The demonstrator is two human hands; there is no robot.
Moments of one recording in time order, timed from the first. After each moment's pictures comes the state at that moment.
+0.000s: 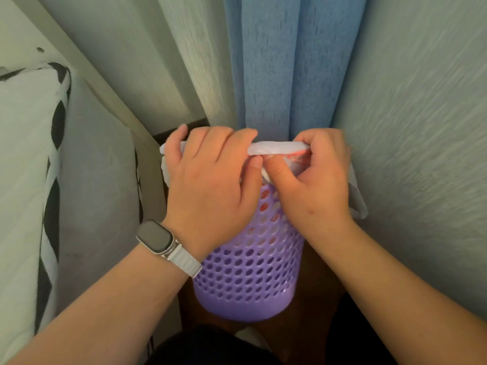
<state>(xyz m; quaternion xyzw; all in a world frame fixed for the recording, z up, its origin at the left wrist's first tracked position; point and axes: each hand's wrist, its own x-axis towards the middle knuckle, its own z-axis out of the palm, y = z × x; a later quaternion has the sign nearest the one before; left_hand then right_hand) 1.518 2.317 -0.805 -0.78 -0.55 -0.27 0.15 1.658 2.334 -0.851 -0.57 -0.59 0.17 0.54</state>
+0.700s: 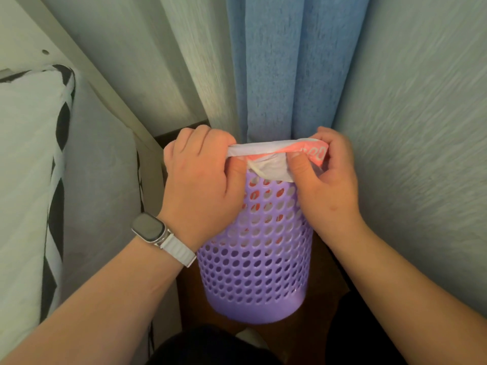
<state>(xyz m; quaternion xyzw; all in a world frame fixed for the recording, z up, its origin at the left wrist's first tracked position) 1.504 2.328 -0.808 -0.76 -0.56 -0.32 0.07 1.672 2.343 -0.869 -0.55 -0.53 0.28 0.59</state>
